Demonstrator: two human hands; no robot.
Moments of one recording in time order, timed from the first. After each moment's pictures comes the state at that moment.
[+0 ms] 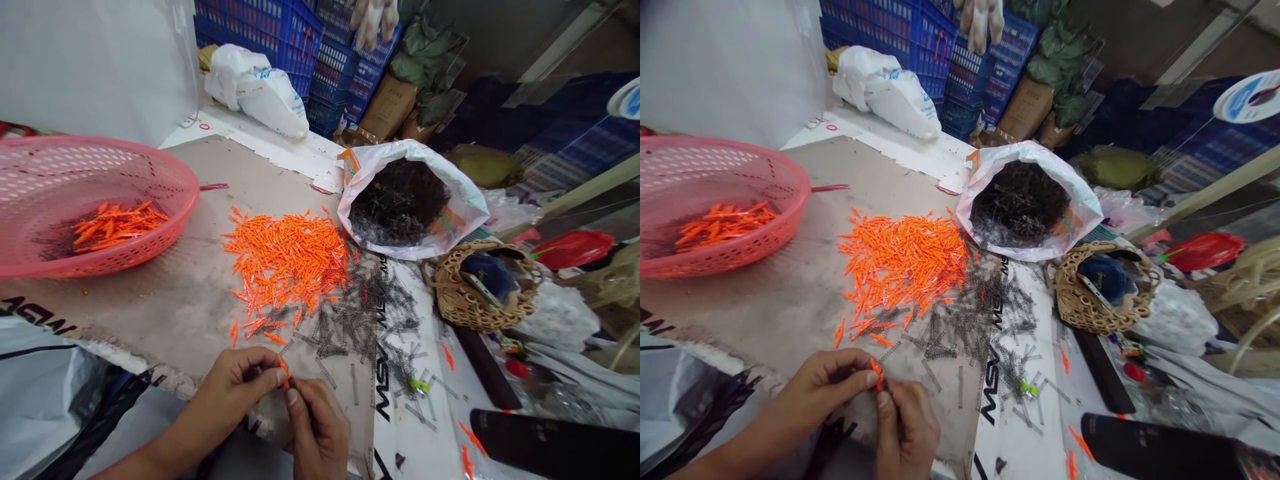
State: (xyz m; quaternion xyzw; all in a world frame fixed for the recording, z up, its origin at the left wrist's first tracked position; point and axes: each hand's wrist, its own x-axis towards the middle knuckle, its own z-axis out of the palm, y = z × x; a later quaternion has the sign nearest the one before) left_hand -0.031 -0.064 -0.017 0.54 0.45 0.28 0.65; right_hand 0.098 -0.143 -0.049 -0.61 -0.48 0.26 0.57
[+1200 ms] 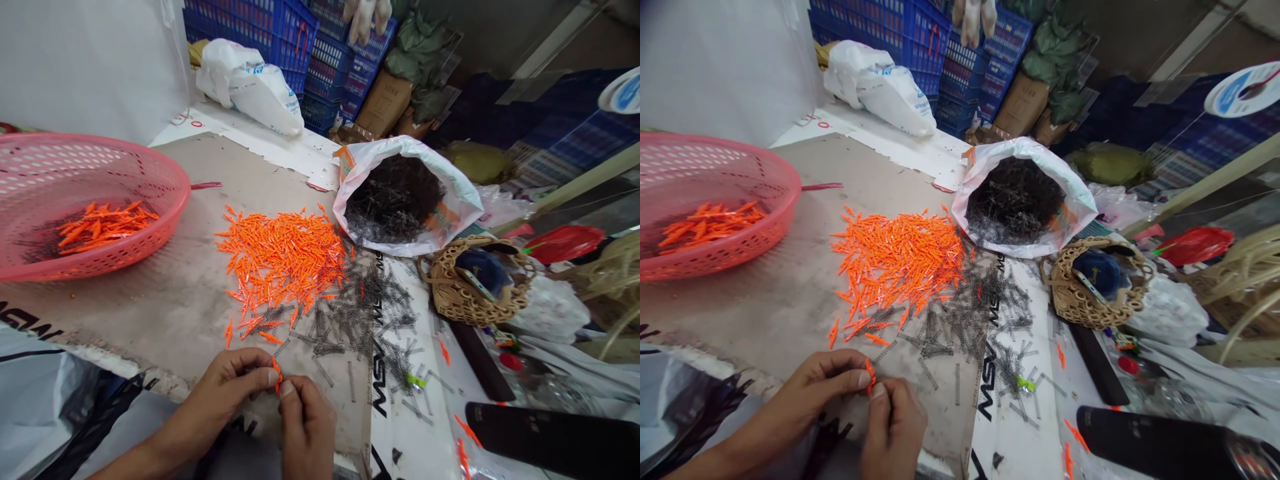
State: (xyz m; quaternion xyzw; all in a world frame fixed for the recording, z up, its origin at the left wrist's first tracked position) left_hand -0.031 -0.068 -0.028 0.43 0.42 0.30 0.75; right_hand 0.084 -0.140 -0.052 -0.69 -0.43 0.30 0.51
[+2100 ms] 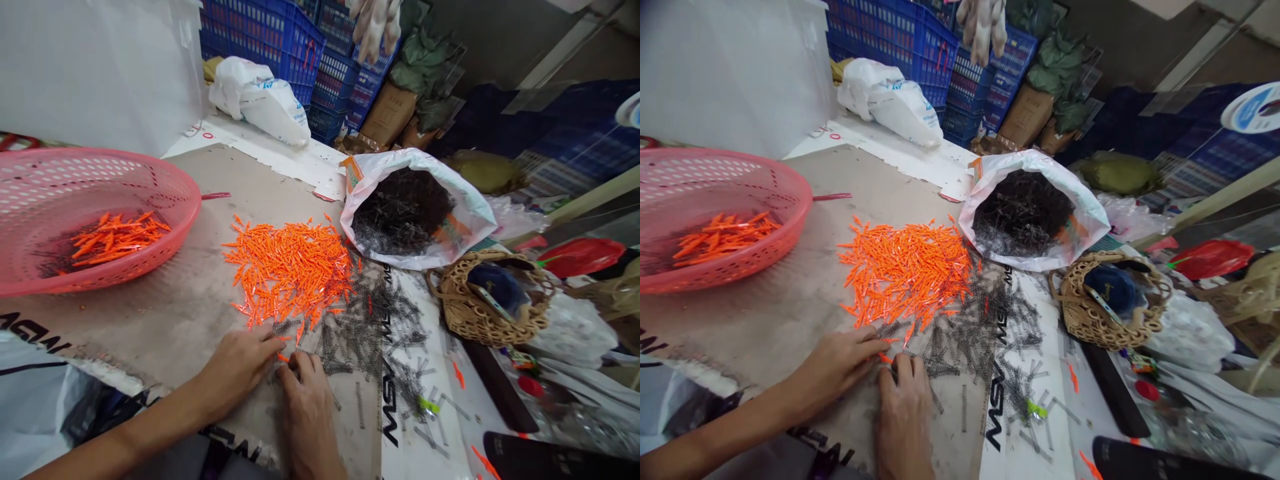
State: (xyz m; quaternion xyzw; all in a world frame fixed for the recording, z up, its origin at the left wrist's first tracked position) left_hand -0.039 -0.011 -0.038 0.81 0.40 0.22 0.36; right_hand 0.108 -0.095 -0.063 -0.62 -0.75 0.04 0.22
